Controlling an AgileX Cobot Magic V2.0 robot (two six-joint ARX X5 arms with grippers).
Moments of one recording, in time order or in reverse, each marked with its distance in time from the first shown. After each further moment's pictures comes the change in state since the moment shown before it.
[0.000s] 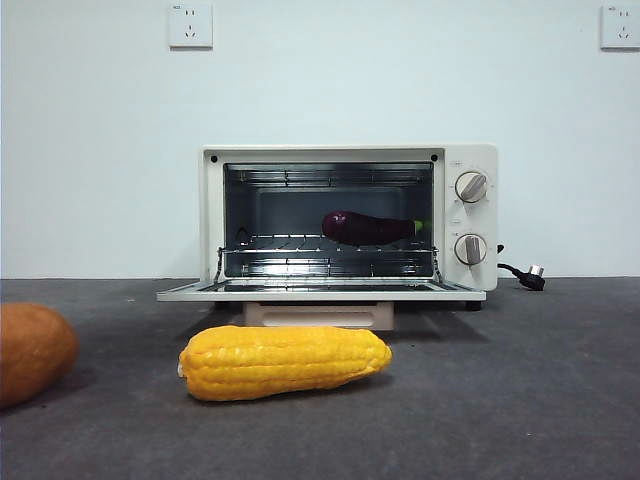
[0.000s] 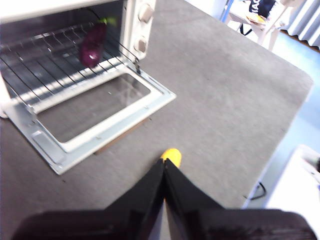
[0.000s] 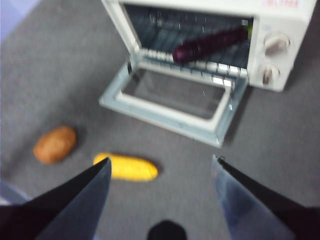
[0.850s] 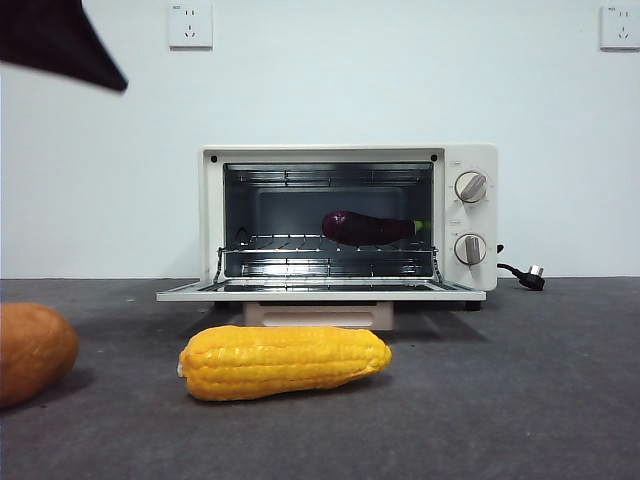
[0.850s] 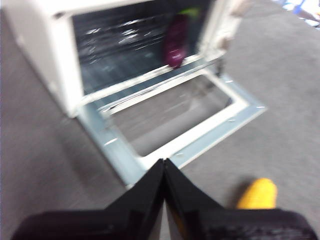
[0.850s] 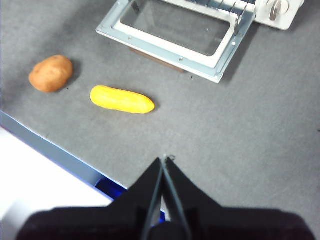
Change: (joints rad) left arm 0.082 0.414 0.000 0.341 -0.110 -0.008; right arm 0.000 -0.105 0.000 -0.254 -0.026 -0.092
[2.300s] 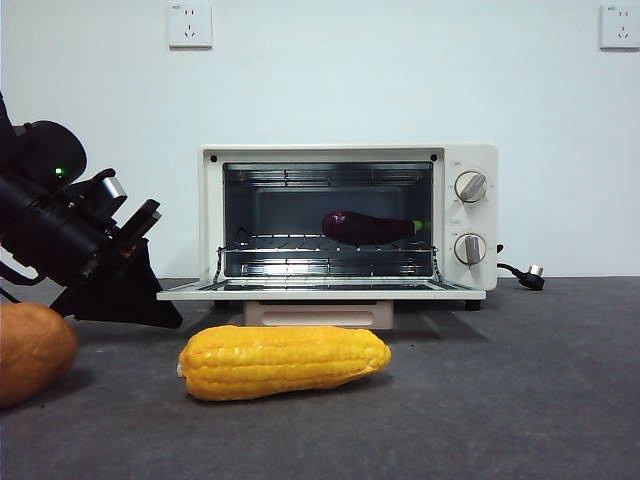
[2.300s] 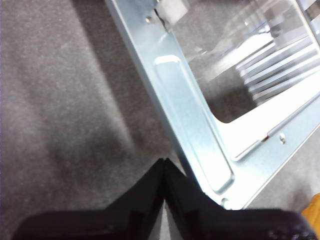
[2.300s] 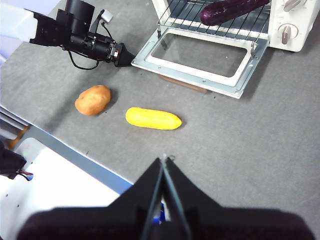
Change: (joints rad) left arm 0.009 0.692 0.000 0.398 0.194 -0.207; right arm 0.000 -0.161 0.000 0.000 -0.070 0.090
